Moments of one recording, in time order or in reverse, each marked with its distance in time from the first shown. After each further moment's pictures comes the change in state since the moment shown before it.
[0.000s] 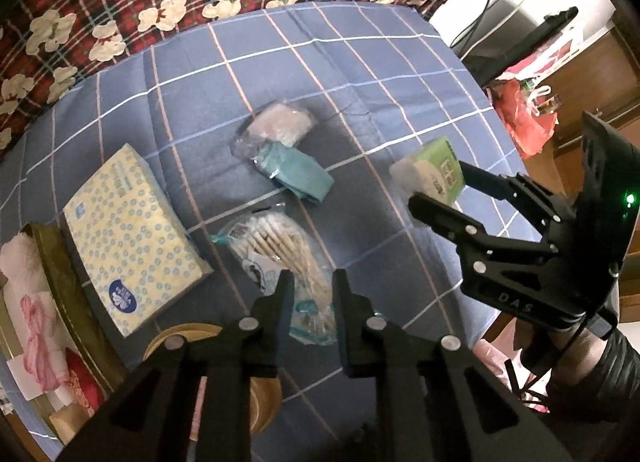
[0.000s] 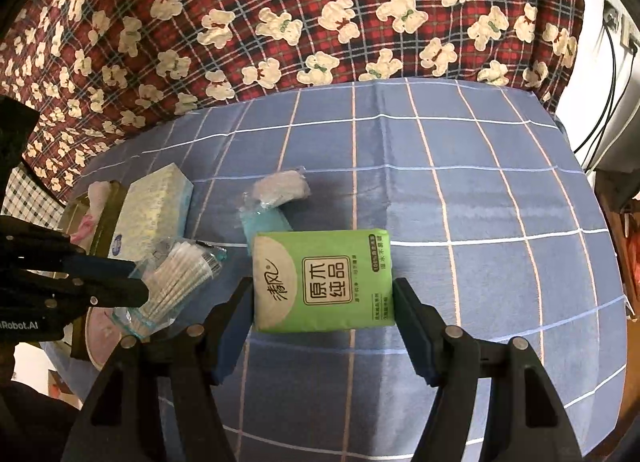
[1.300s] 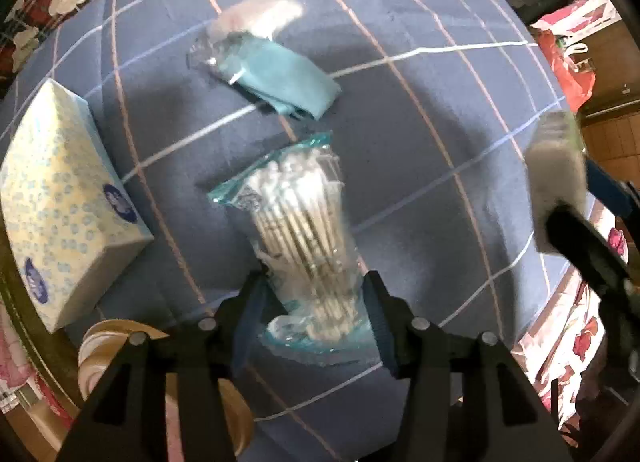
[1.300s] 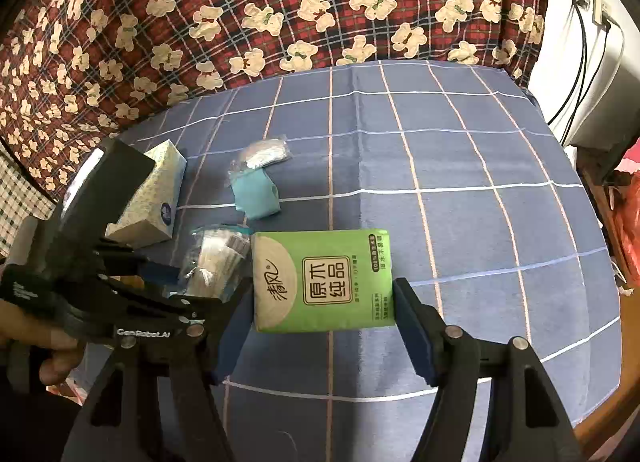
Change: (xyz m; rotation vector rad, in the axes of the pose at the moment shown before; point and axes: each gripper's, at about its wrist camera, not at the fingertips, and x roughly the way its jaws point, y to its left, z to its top) left arm 0.099 -0.024 -0.004 0.007 0.211 0.091; right arm -0.026 -0.013 -0.041 0.042 0.014 -0.035
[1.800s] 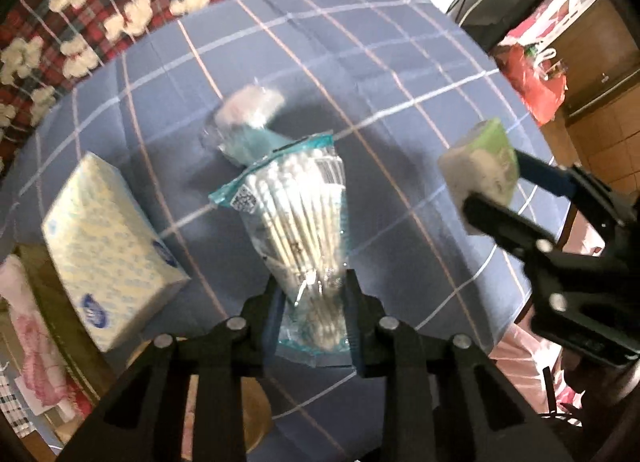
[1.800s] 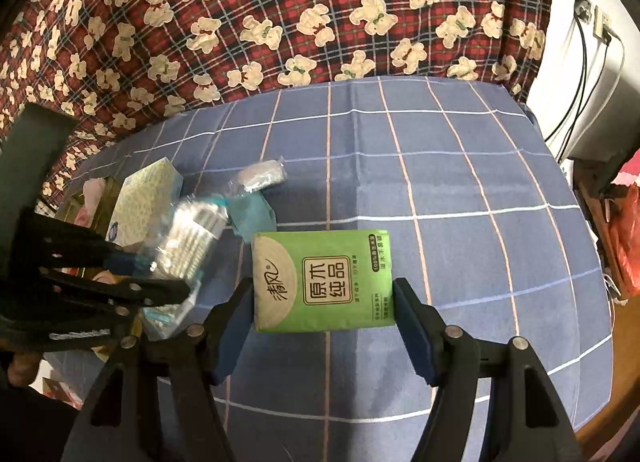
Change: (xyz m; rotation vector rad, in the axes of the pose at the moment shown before) left arm -0.071 -0.001 -0.015 0.084 -0.180 0.001; right arm 0.001 0.004 0.018 -0.014 -0.029 -0.016
